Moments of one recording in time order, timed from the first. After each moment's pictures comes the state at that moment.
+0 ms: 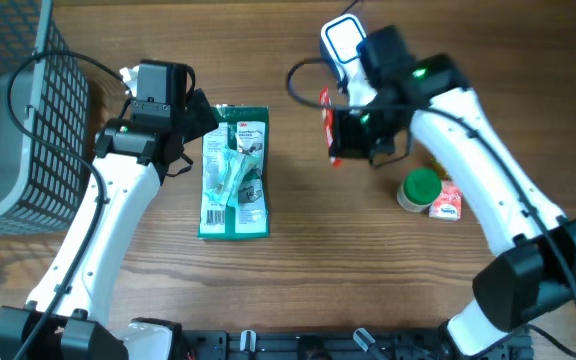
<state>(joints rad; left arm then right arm) -0.18 1.46 1.21 -0.73 -0.26 -0.53 0.41 1.78 1.64 -1.23 -0.39 0.37</state>
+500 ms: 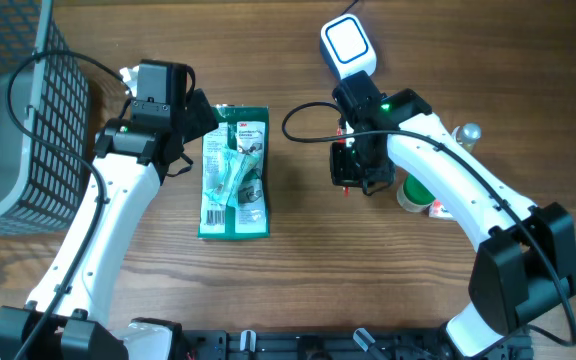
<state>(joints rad) -0.18 1.46 1.21 -0.73 -0.26 -0.53 0.47 1.78 1.39 -1.11 -0.15 0.46</state>
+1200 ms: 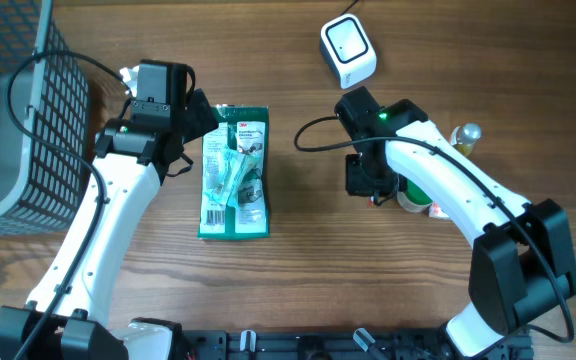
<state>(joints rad) -0.18 1.46 1.21 -0.73 -0.26 -0.53 0.47 1.78 1.31 -1.14 0.06 0.51</state>
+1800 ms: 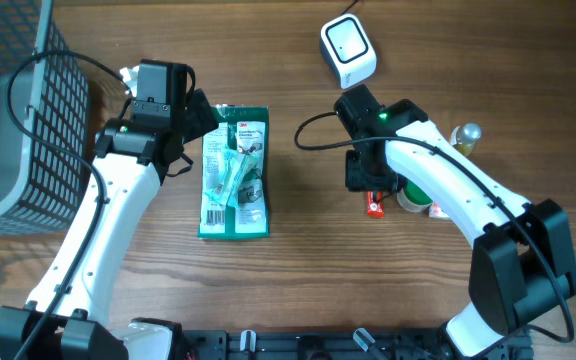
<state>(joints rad) -0.18 1.46 1.21 -0.73 -0.26 -0.53 0.47 1.78 1.31 -1.08 0.08 0.52</state>
